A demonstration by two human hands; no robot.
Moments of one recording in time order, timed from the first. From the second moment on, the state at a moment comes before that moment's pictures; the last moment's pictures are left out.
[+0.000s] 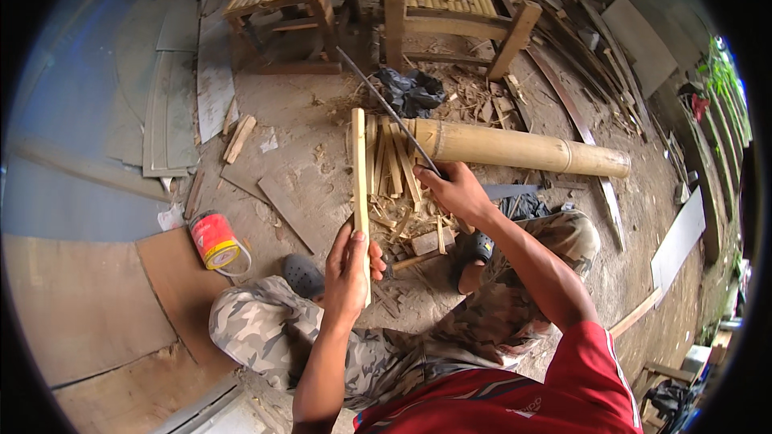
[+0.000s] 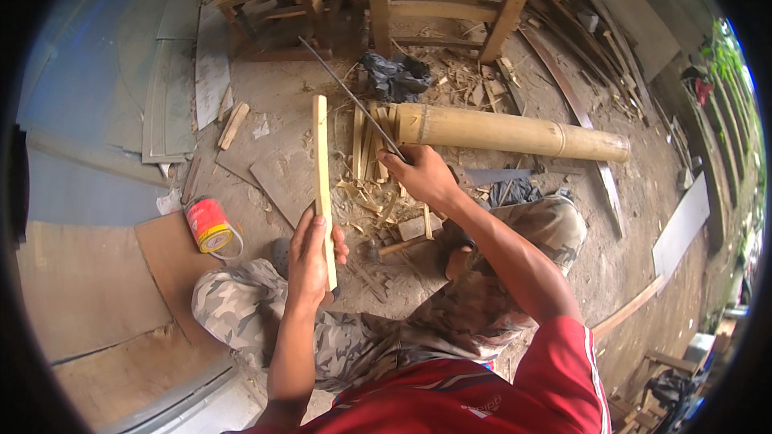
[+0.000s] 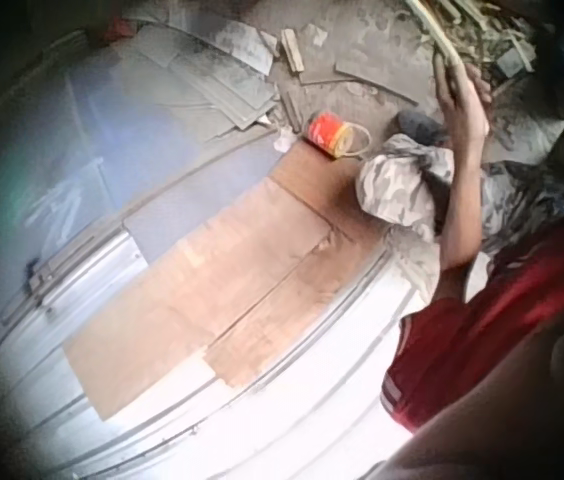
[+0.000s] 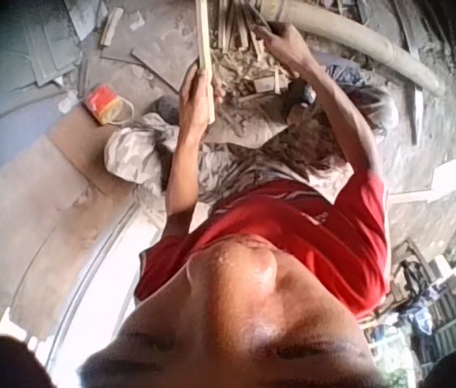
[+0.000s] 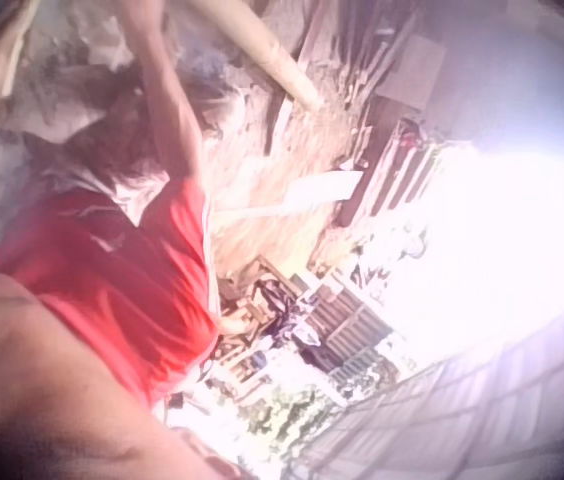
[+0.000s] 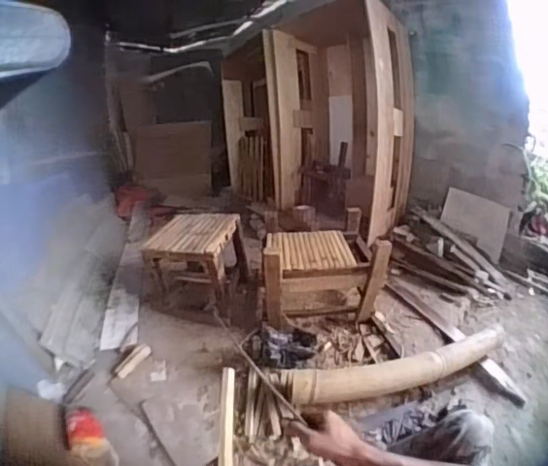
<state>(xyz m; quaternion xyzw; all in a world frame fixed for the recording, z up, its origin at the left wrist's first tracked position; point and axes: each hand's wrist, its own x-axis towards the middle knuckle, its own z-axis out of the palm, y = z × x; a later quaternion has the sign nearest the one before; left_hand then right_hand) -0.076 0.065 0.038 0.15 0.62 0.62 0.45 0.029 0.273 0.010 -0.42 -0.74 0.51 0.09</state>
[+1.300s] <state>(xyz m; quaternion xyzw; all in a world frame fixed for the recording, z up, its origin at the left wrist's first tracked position) -0.068 0.051 0.054 0.19 0.62 0.55 0.52 0.019 0.337 0.014 -0.45 -0.87 0.21 0.02</state>
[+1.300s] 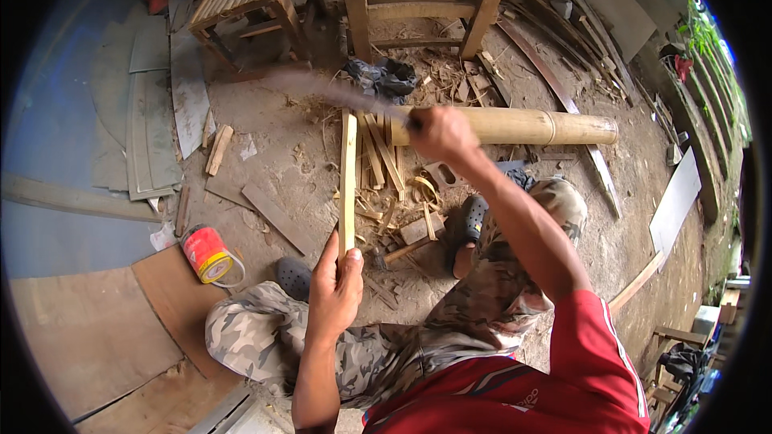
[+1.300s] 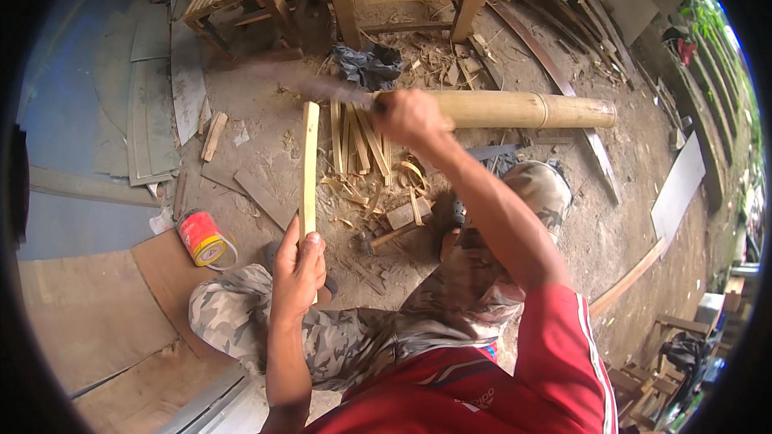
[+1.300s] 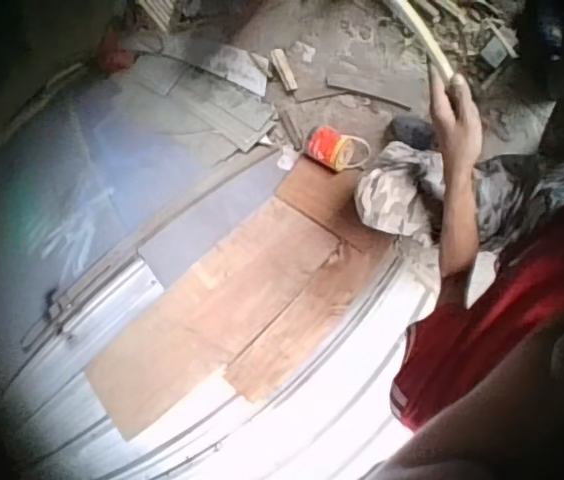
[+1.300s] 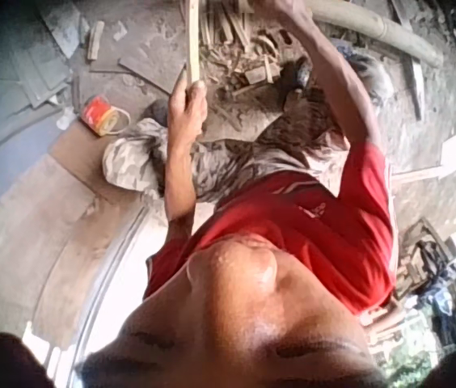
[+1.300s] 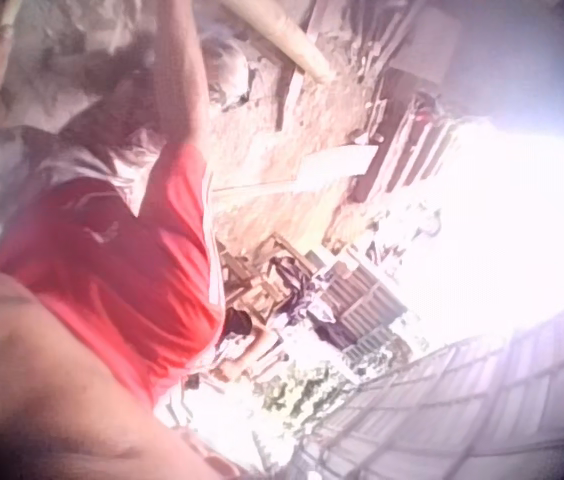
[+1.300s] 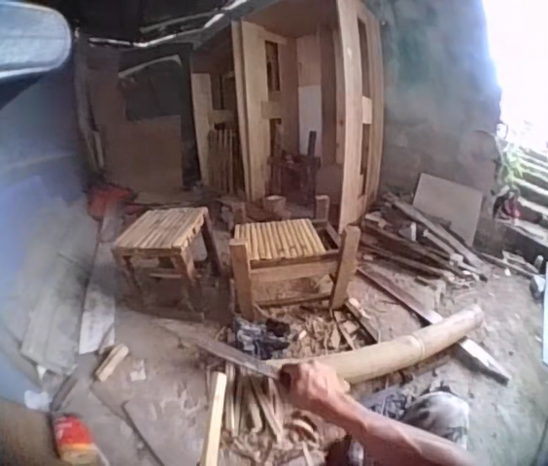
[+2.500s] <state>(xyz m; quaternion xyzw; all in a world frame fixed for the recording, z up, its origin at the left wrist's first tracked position) -0.076 0.054 0.063 0.22 0.64 0.51 0.53 0.038 0.257 0.015 -0.21 -0.96 0.16 0.05</state>
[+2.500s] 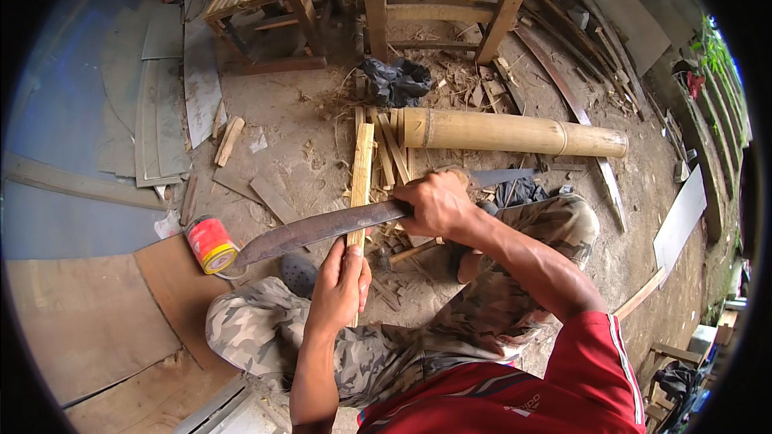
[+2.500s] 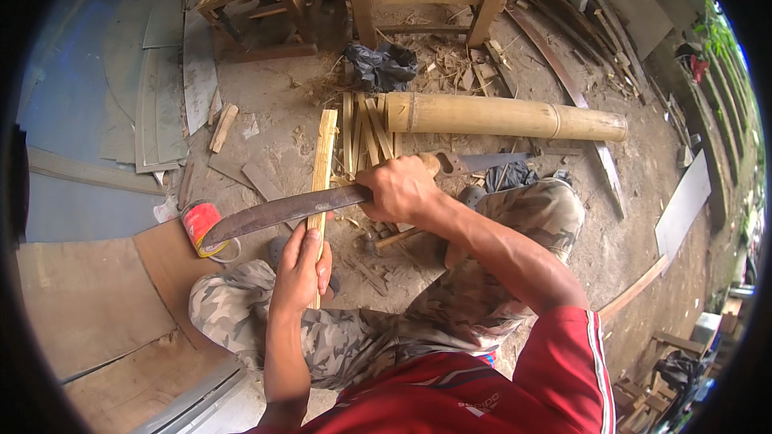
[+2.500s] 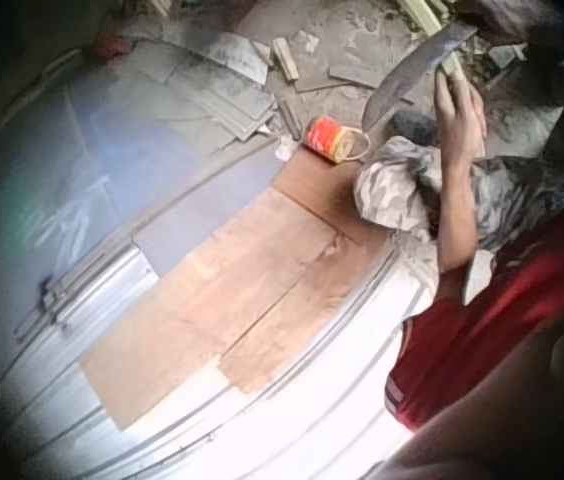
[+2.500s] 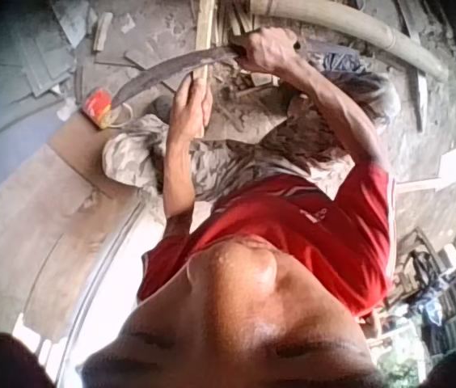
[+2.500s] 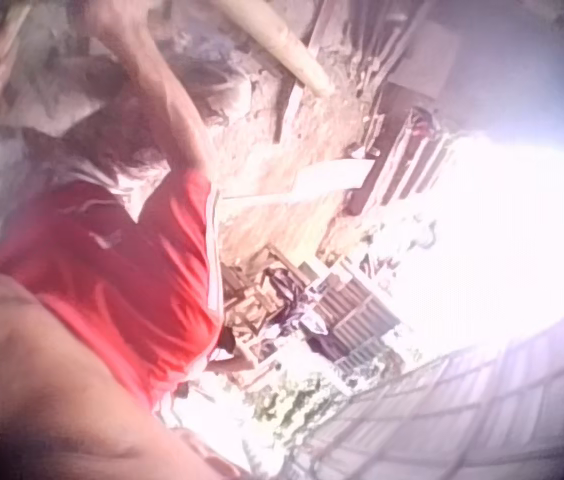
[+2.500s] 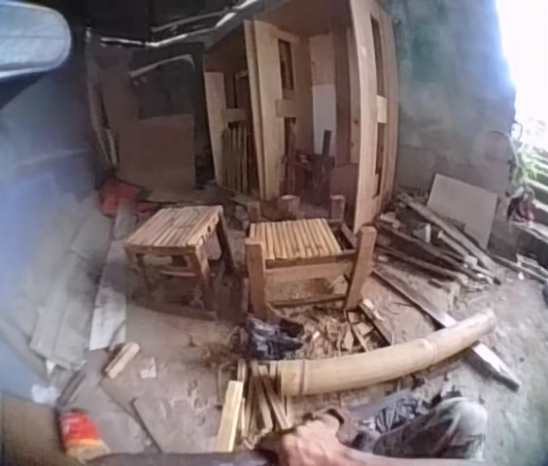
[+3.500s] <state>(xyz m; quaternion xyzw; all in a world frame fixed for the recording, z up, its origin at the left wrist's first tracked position) -0.083 0.046 0.048 0.28 0.71 0.47 0.45 0.034 0.257 0.016 -0.27 -0.94 0.21 0.02</state>
